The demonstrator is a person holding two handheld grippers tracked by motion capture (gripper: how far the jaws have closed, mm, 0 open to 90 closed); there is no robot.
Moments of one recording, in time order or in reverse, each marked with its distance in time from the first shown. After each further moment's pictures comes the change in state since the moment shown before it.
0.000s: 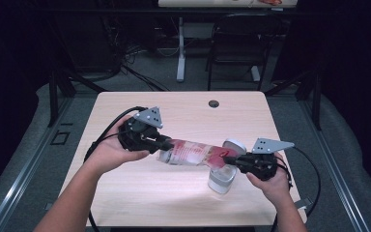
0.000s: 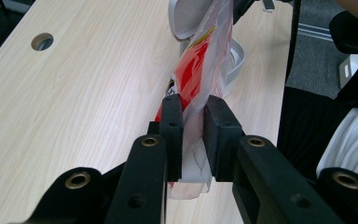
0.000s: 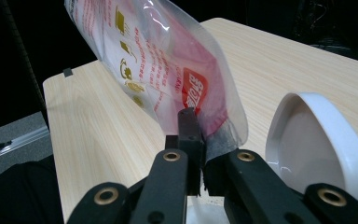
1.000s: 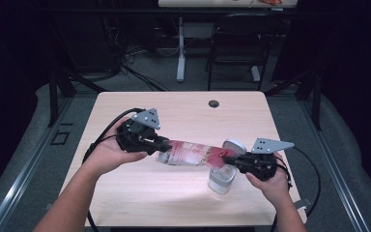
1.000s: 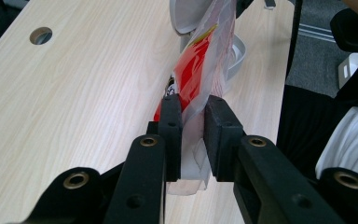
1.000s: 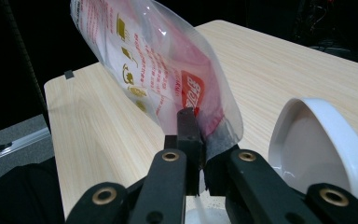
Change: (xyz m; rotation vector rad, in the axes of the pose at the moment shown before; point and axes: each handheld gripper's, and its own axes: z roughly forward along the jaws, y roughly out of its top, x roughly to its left) left arm 0.001 -0.007 0.001 0.001 -0.003 -0.012; right arm 0.002 0.002 0.000 -0.003 0.001 -0.001
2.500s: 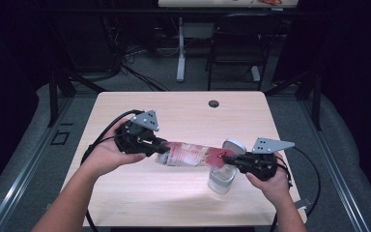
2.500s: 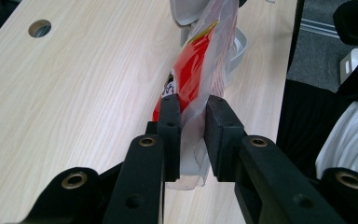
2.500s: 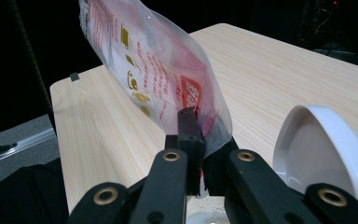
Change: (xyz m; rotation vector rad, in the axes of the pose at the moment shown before) left arm -0.001 -0.004 0.000 0.017 0.004 -0.005; right arm 0.002 0.003 -0.001 -0.011 0.015 -0.003
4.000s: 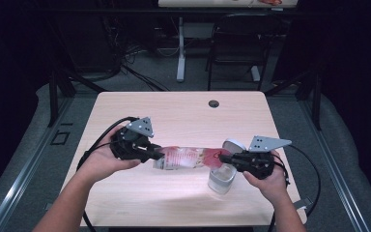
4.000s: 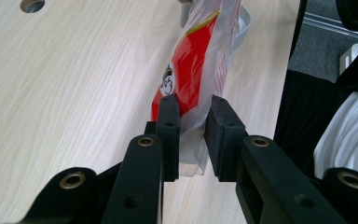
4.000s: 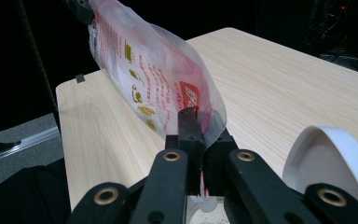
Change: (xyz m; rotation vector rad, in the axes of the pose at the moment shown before) left arm -0.001 -0.021 0.004 0.030 -0.005 -0.033; right arm 0.003 0.008 0.005 -0.003 0.022 -0.022
